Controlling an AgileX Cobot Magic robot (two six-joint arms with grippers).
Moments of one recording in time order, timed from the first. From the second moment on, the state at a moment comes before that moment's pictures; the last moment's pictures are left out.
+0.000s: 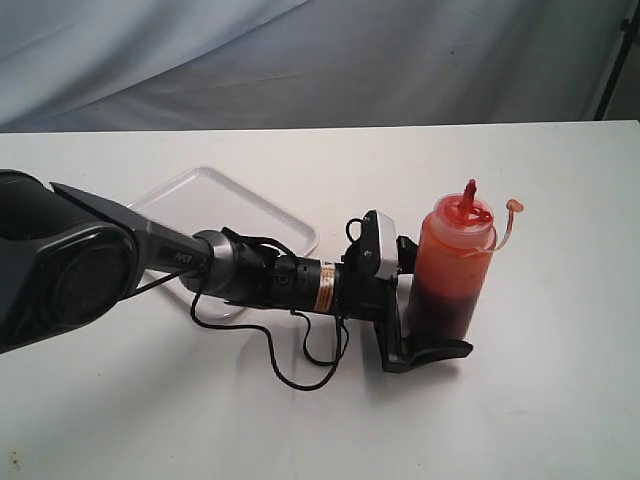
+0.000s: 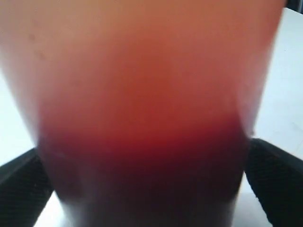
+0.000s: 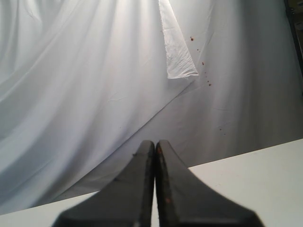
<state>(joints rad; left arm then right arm) -0.58 2.57 -1.50 1.20 -1.07 -0.55 0.00 0.00 -0.26 0.32 0.23 0.02</state>
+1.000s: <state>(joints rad) -0.67 2.57 -1.57 1.11 -0.82 -0.57 0.00 0.00 -0.26 0.32 0.23 0.01</state>
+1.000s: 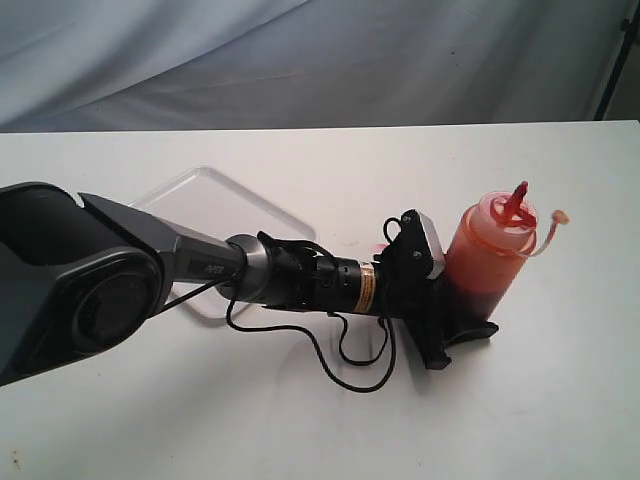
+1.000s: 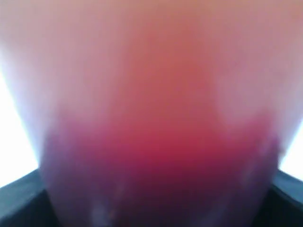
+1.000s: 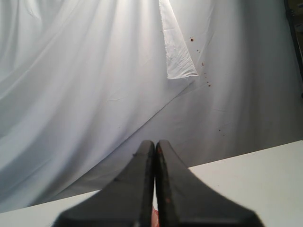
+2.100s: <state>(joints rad) -0.33 2.14 -1.51 1.77 -0.86 -1.24 0.00 0.00 -0.26 0.32 0.23 0.00</state>
